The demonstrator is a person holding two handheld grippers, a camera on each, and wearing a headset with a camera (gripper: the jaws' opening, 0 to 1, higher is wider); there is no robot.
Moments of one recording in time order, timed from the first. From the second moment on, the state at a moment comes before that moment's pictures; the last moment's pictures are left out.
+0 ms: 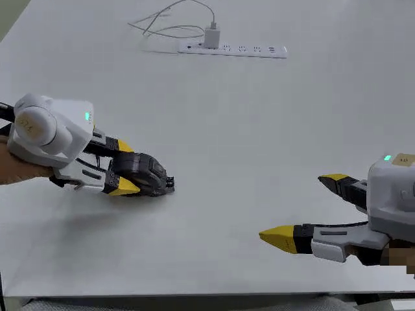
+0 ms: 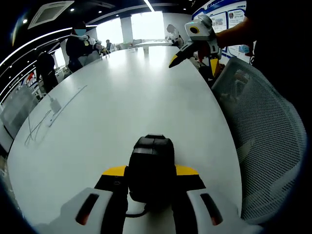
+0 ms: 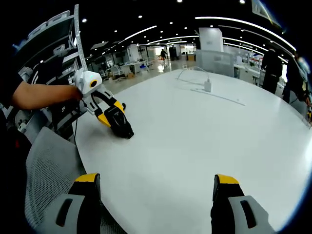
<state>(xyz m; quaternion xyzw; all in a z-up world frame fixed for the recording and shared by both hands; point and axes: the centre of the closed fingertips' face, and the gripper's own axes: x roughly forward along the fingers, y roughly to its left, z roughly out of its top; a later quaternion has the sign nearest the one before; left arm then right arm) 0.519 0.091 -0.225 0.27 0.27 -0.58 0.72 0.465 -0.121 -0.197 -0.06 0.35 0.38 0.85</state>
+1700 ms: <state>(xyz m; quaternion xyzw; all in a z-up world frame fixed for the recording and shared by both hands) 0.520 0.091 -0.227 0.27 0.27 -0.58 0.72 0.513 0.026 -0.247 -0.22 0.29 0.61 0.71</state>
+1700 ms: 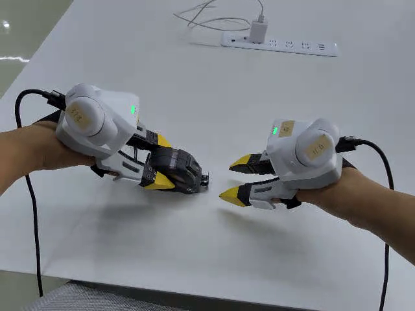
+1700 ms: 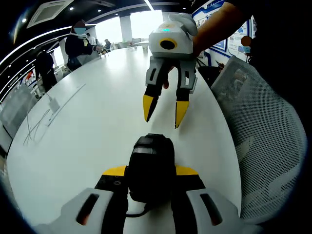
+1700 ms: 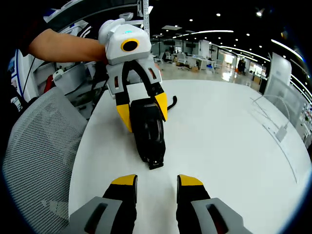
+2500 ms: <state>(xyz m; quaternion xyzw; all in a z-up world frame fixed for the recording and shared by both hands) 0.520 0.091 -0.228 0.27 0.27 -0.58 0.72 0.513 0.053 -0.258 -0.28 0.25 0.68 0.63</state>
